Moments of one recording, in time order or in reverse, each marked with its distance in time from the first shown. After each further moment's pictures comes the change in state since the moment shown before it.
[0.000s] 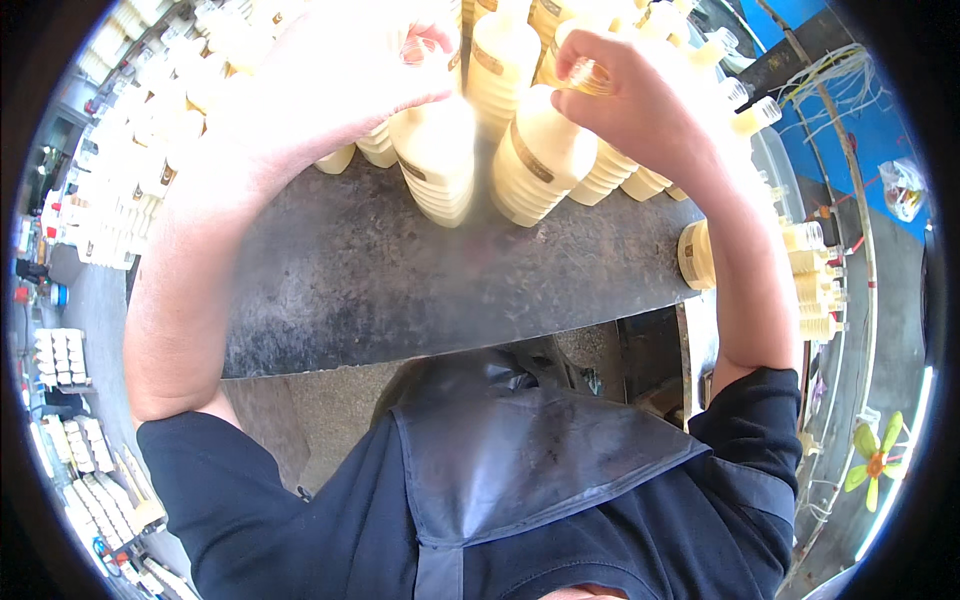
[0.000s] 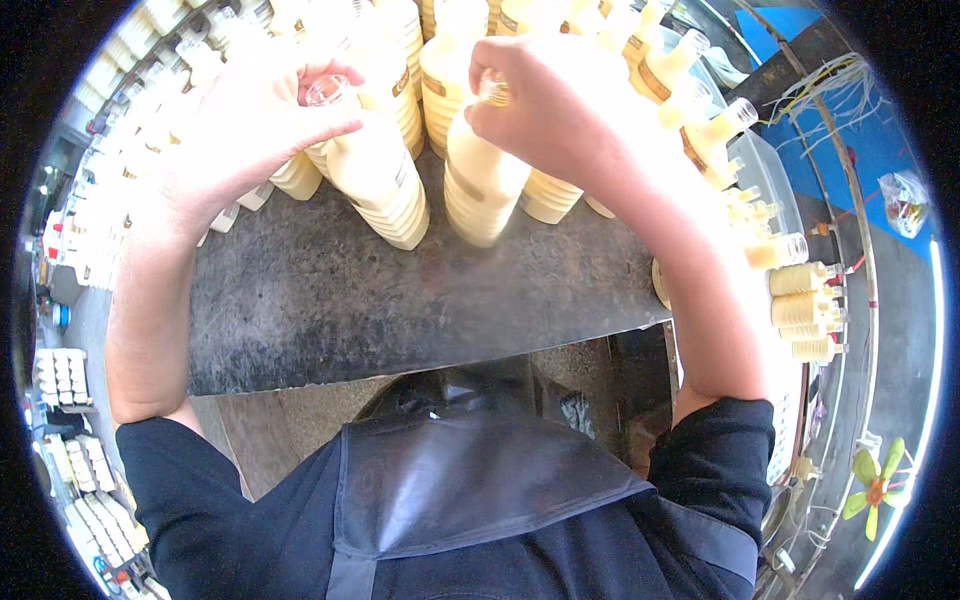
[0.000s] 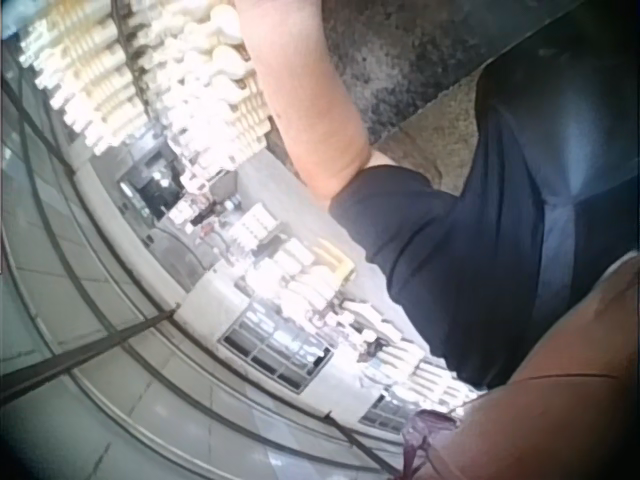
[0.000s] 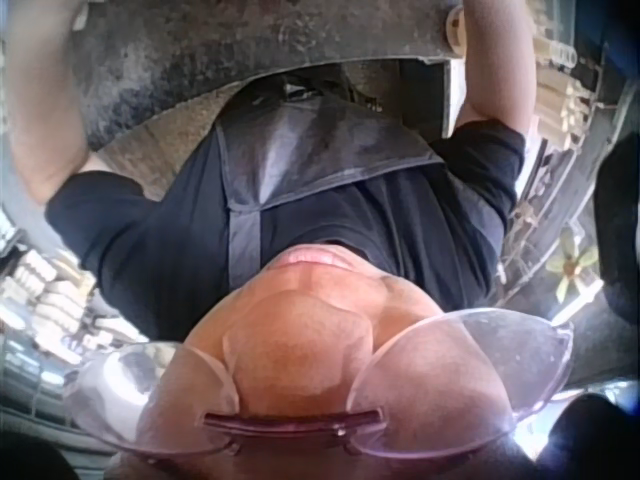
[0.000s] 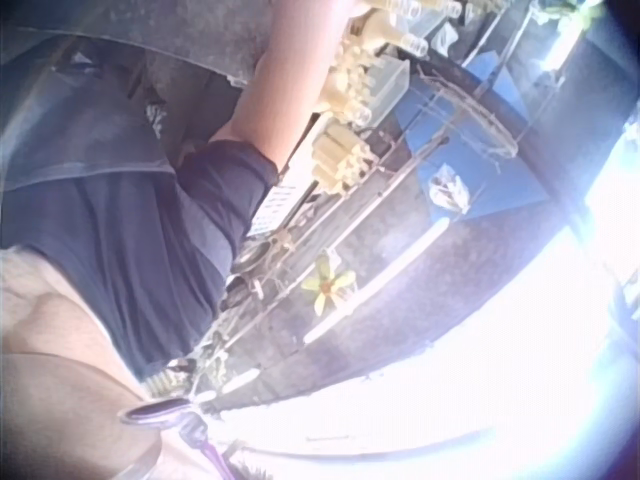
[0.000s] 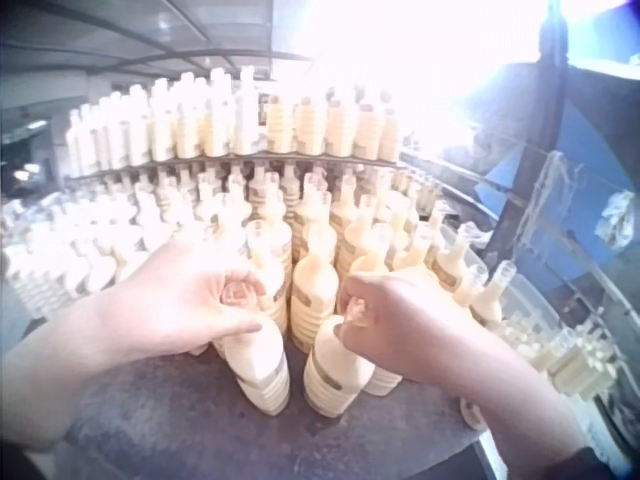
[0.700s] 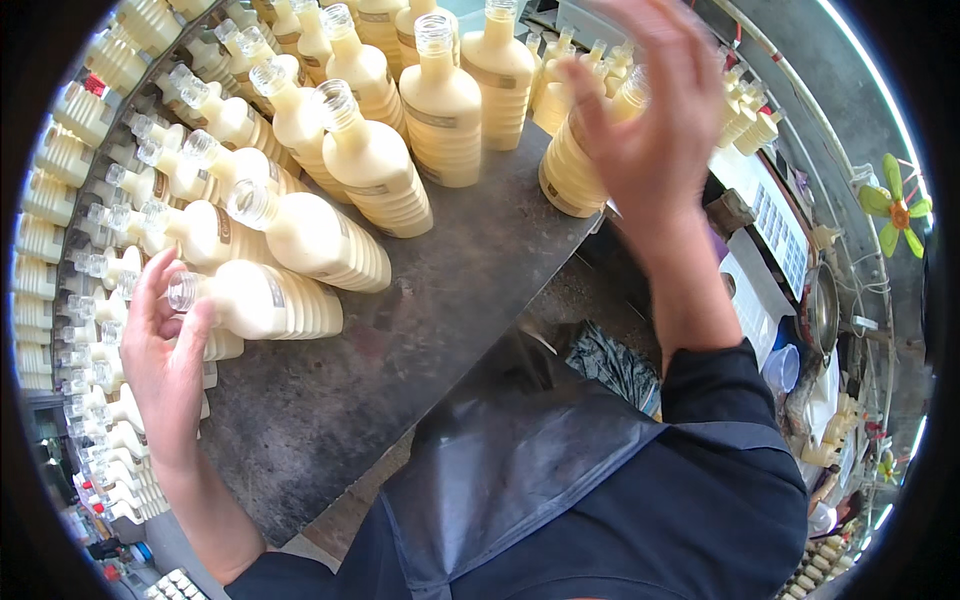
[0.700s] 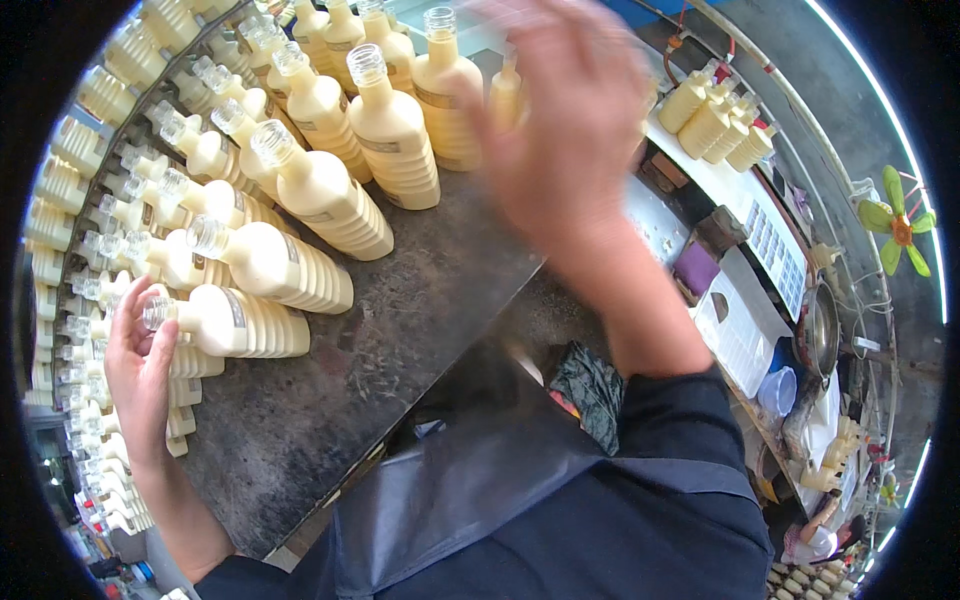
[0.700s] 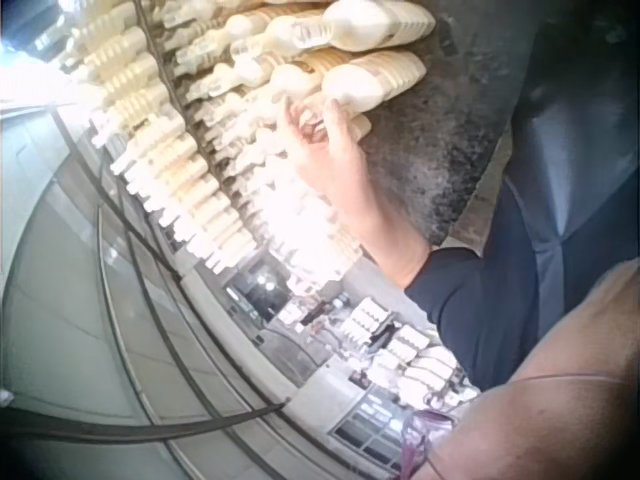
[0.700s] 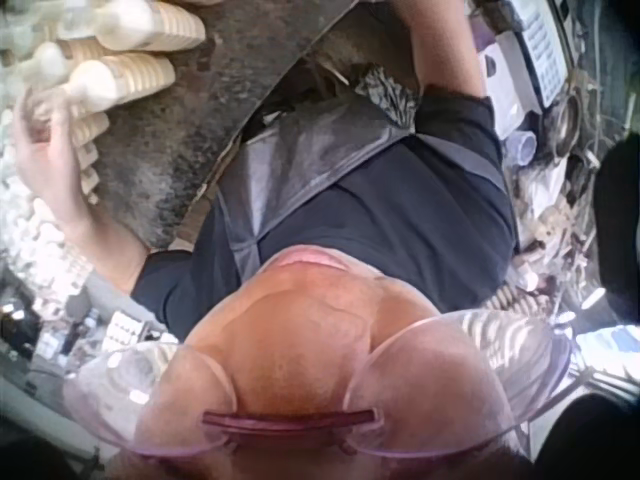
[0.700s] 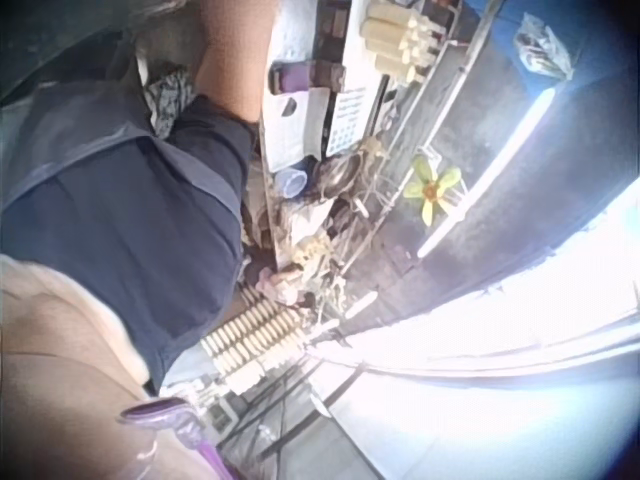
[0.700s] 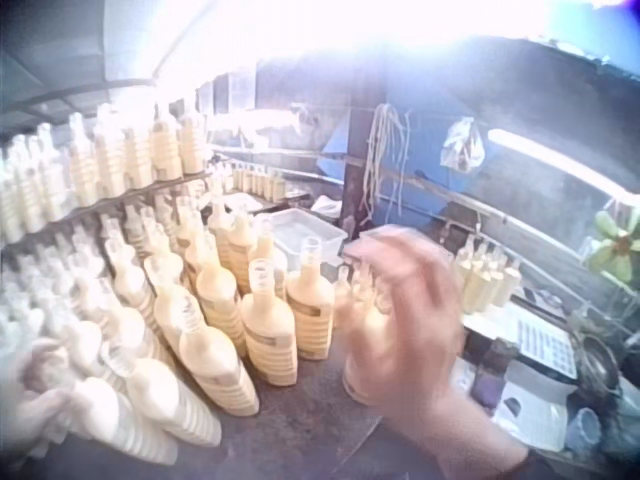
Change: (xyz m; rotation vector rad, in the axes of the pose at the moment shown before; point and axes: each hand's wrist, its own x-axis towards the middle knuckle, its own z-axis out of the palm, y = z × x) left_hand 0.005 0.008 0.022 -0.215 0.049 -0.178; right_hand -0.150 0.083 -0.048 -0.683 0.912 0.242
